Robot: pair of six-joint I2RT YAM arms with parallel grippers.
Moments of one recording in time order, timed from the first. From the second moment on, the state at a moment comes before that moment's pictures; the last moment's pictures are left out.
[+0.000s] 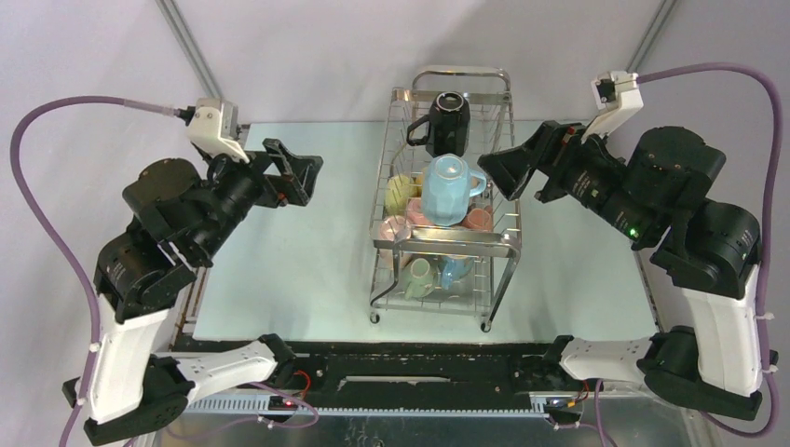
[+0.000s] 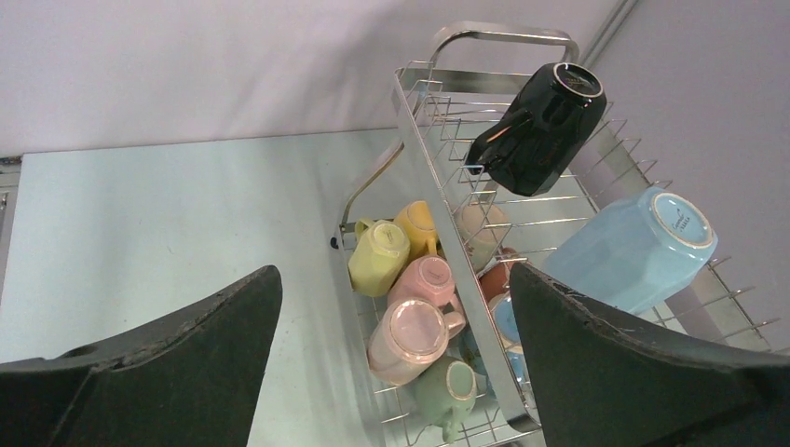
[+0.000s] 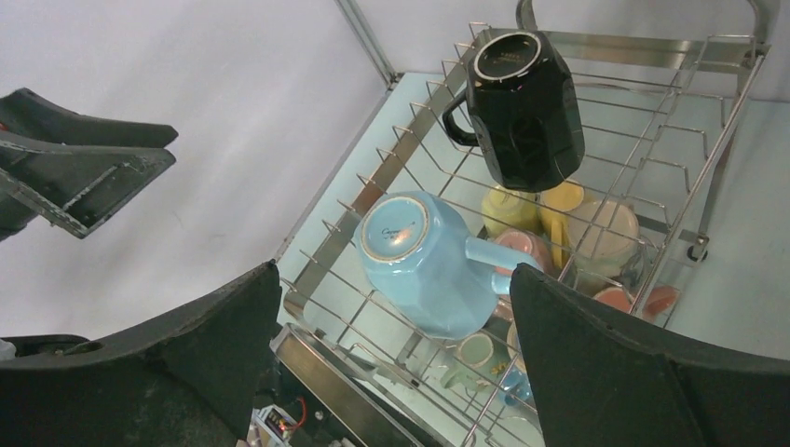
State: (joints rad) left arm -0.76 1.01 1.82 -0.90 -0.37 -0.28; right arm 0.86 1.18 2.10 -1.02 0.23 0.46
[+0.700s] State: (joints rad) left arm -0.76 0.96 1.73 -0.90 -0.33 -0.25; right arm 0.98 1.32 2.14 -1.10 0.29 0.39
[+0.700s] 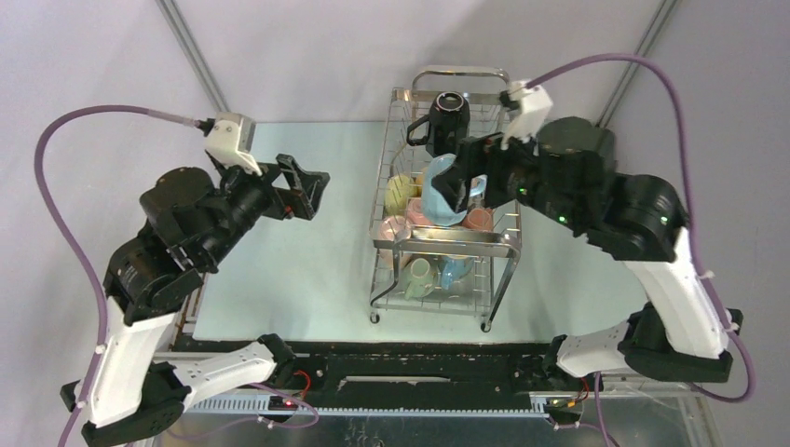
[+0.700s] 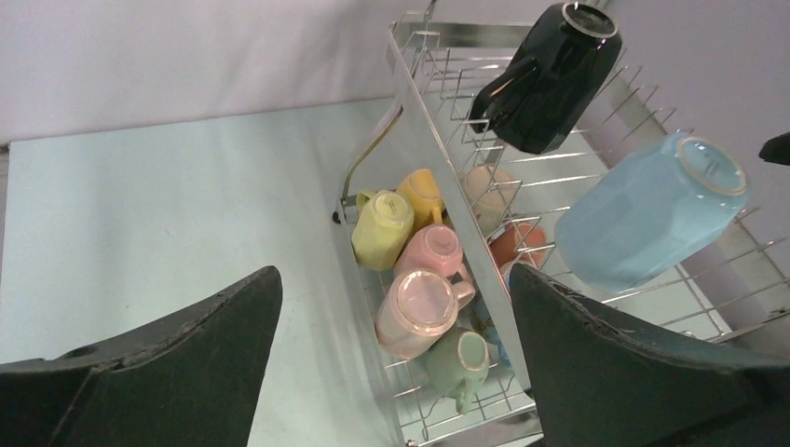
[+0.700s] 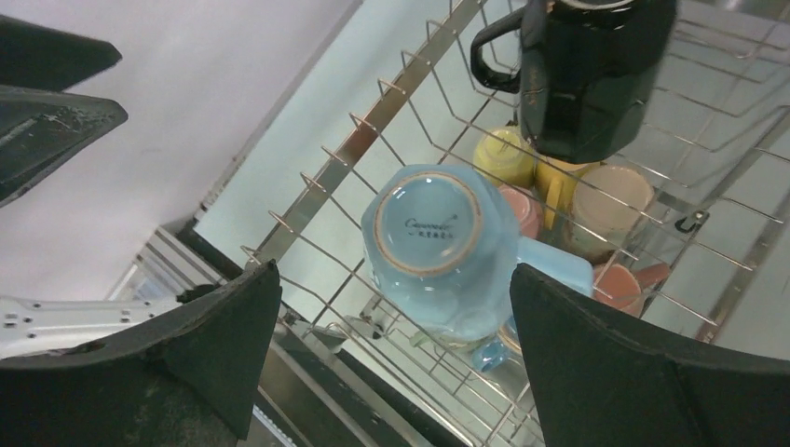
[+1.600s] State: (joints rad) left arm -0.76 0.97 1.63 -0.88 -0.33 -0.26; right arm 1.11 1.49 2.29 -1.32 0.51 0.46
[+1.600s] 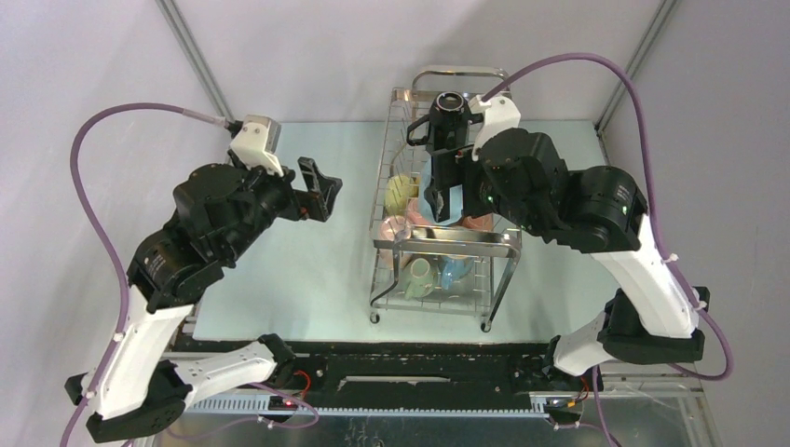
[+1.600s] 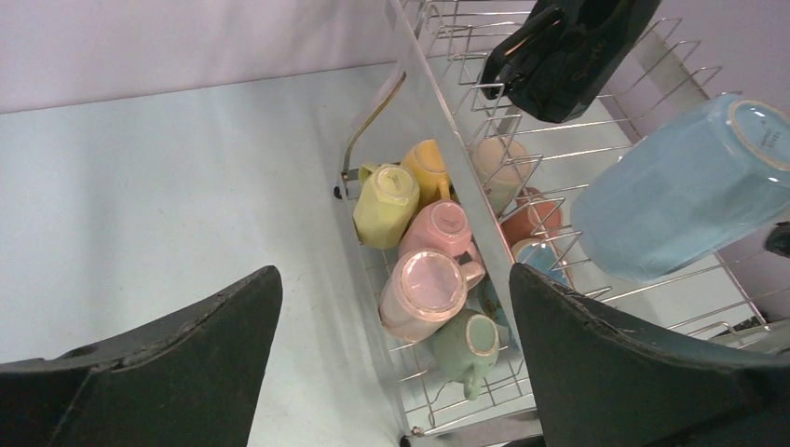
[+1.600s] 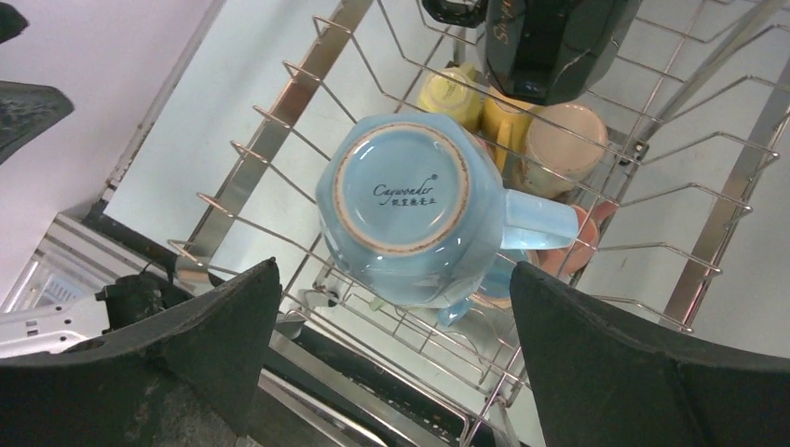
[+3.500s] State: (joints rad) left arm -0.91 1.53 1.93 -0.73 0.24 0.03; right arm 0.95 1.24 2.14 -1.30 0.47 0.51
